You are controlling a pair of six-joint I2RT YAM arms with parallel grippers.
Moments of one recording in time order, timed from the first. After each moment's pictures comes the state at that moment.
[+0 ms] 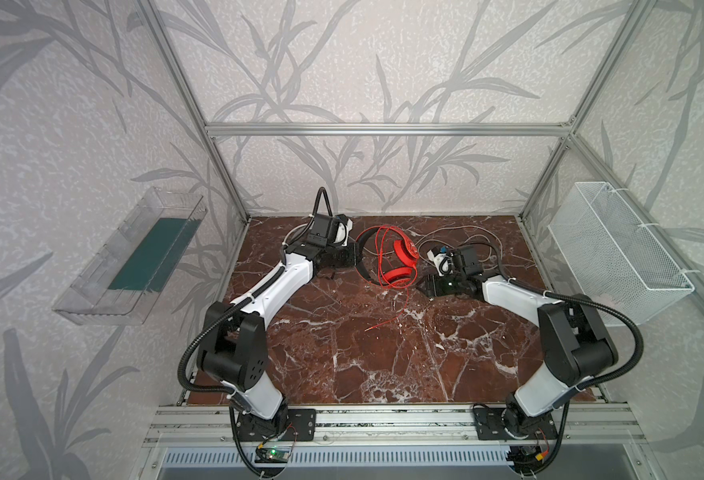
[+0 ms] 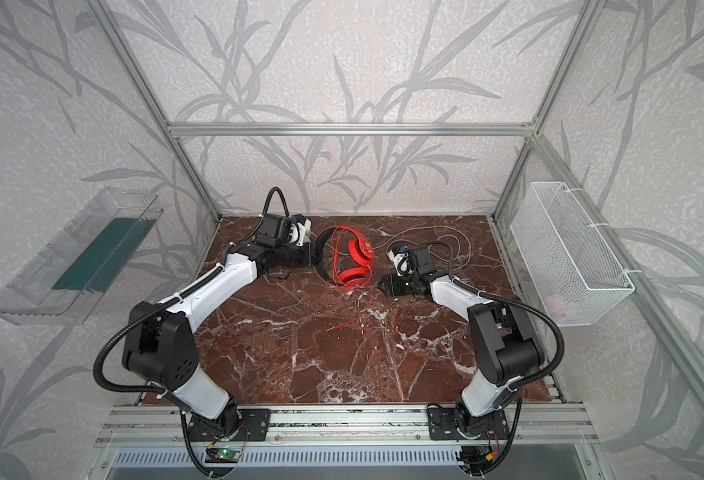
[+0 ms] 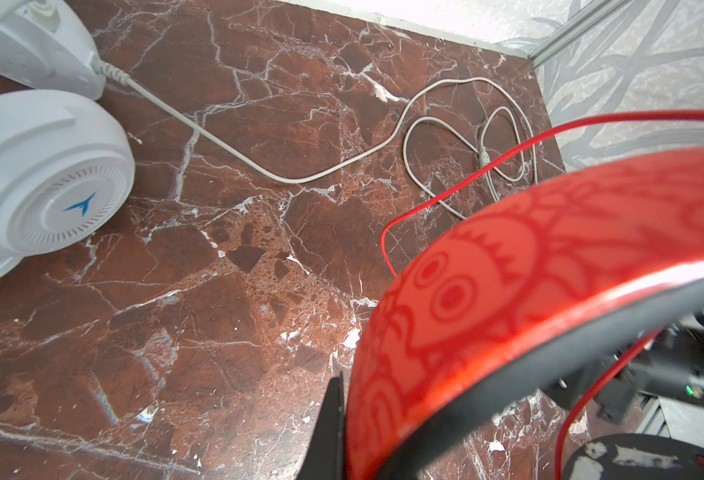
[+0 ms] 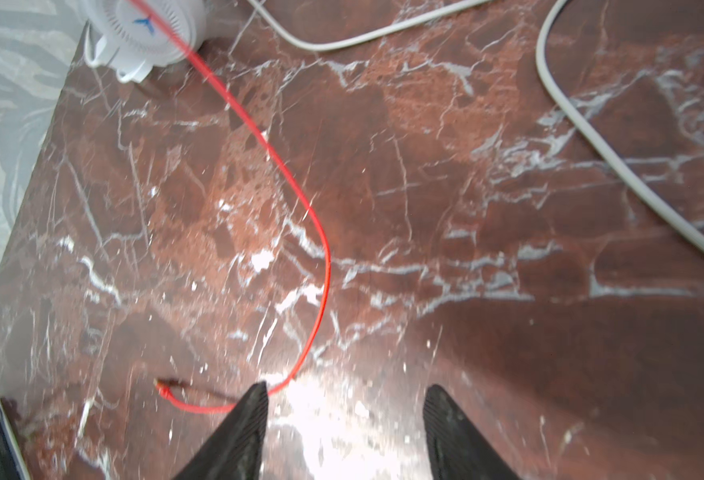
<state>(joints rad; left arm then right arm) -0.33 1.64 1.32 -0.46 0.32 -0.37 0.33 1.62 0.93 -0.19 -0.42 0.18</state>
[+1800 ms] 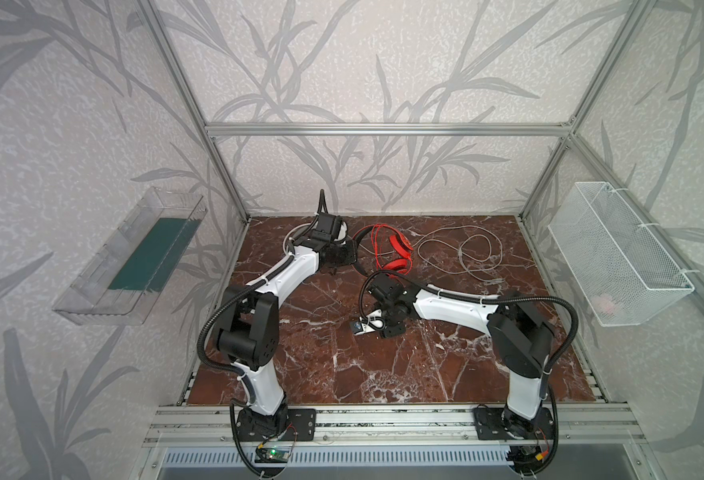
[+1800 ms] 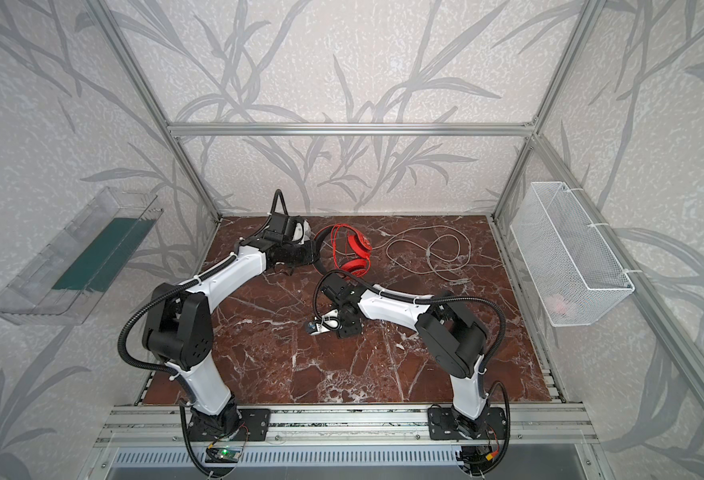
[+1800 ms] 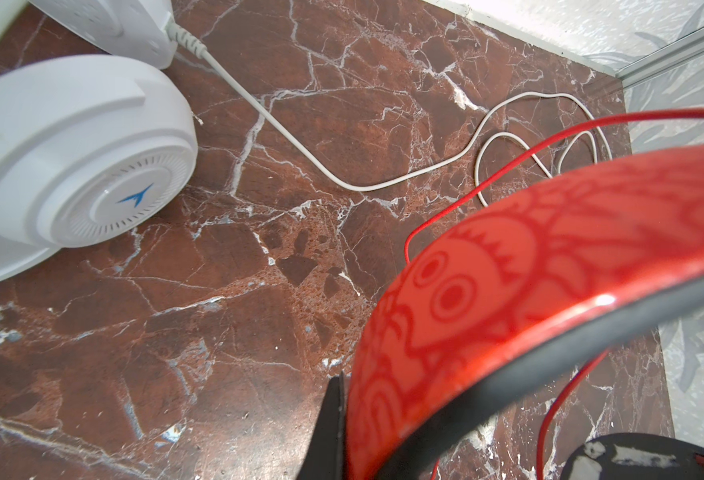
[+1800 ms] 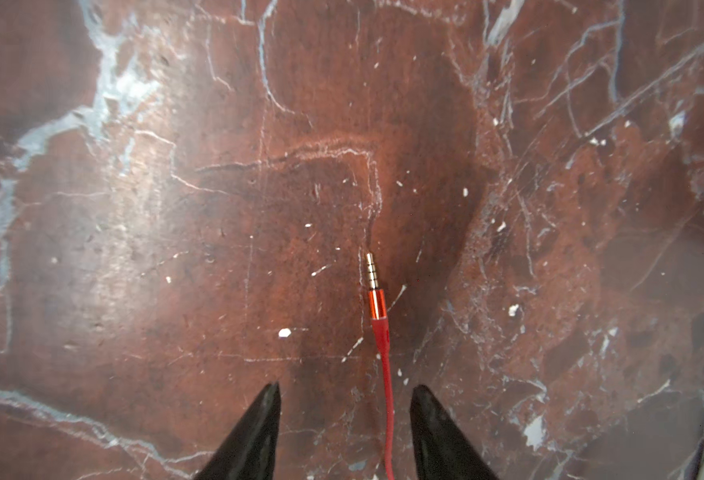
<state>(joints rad) -0.31 1.79 1.39 -0.48 0.24 -0.44 0.90 1.93 1.33 -0.62 -0.09 -1.00</state>
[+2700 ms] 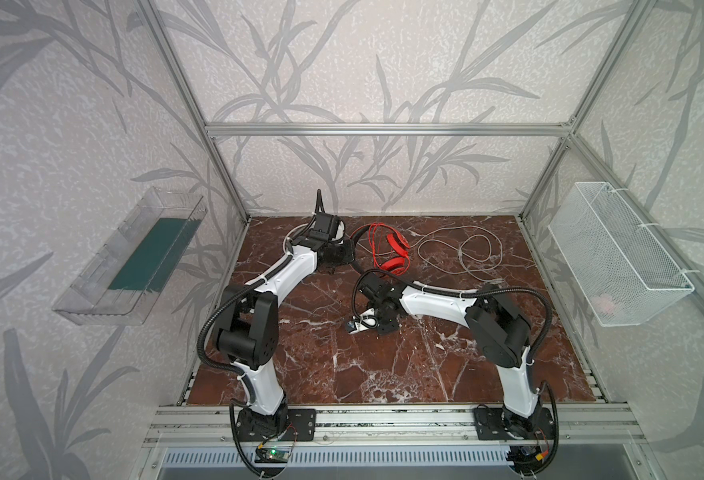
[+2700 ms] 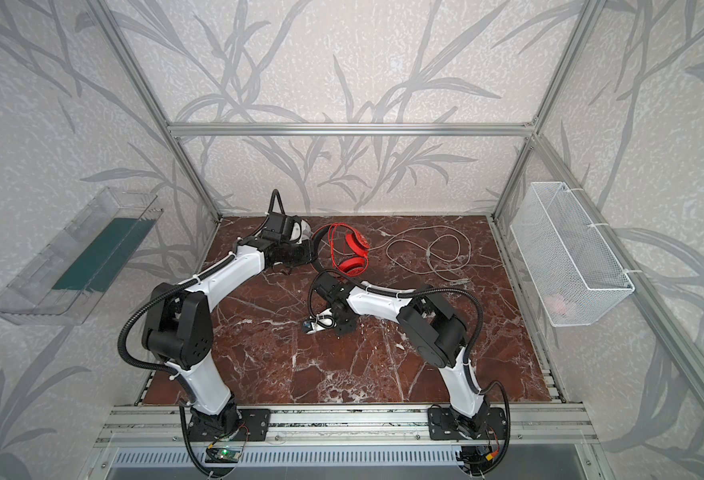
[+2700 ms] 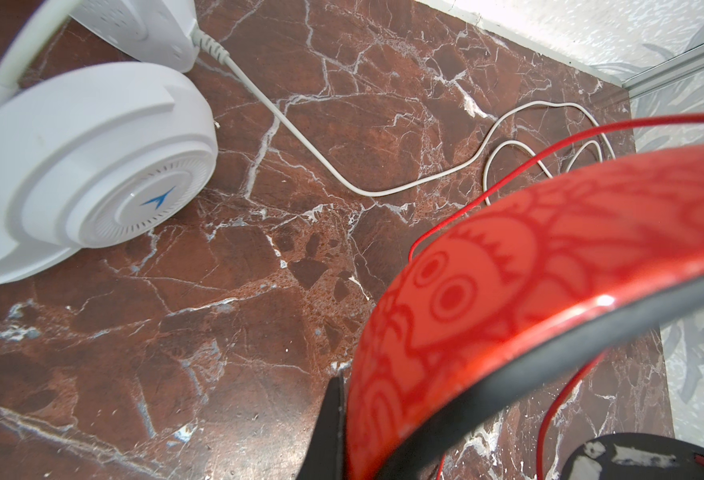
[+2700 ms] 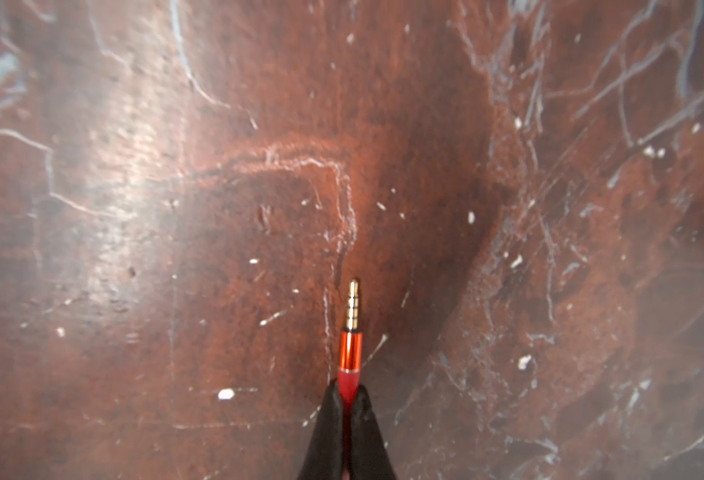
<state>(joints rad) -0.30 1.79 1.39 -0.48 0.24 -0.45 0.90 2.05 1.42 -0.65 -0.08 -1.02</state>
